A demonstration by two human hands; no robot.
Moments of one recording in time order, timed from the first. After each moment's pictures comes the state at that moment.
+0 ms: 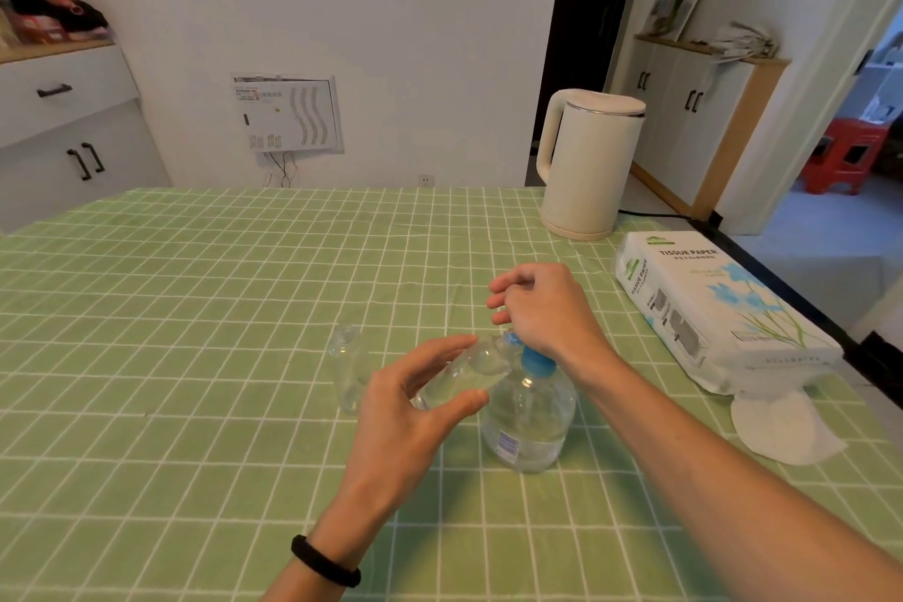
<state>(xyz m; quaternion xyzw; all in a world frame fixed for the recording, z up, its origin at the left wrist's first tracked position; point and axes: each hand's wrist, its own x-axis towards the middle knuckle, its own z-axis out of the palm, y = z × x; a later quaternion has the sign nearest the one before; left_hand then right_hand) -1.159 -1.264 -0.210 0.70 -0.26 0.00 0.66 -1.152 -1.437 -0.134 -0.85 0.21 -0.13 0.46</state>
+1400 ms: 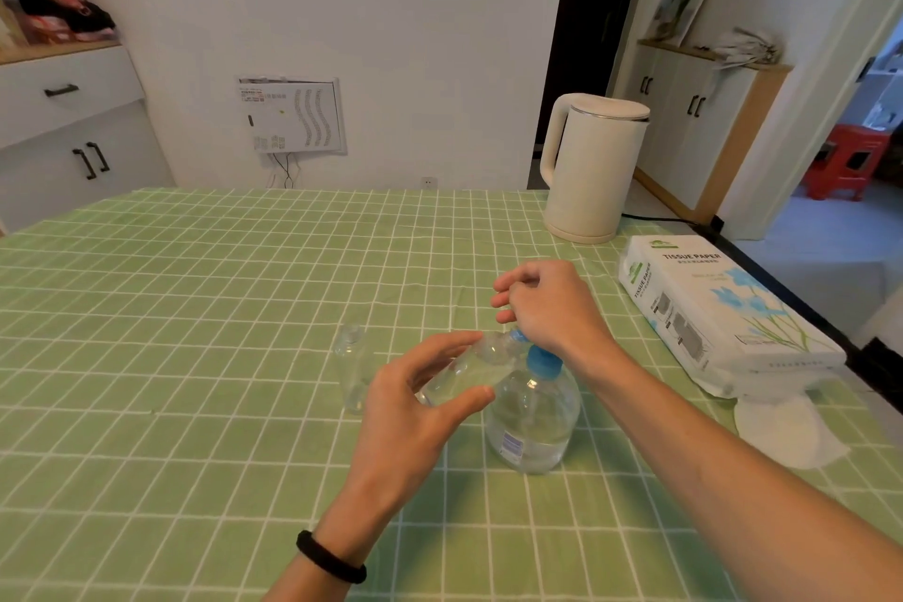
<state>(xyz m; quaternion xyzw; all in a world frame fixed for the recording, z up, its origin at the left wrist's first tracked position) -1.159 -1.263 -0.204 0.71 -0.26 0.02 0.65 -1.153 -1.436 -0.126 -0.85 0.22 -0.12 0.46</state>
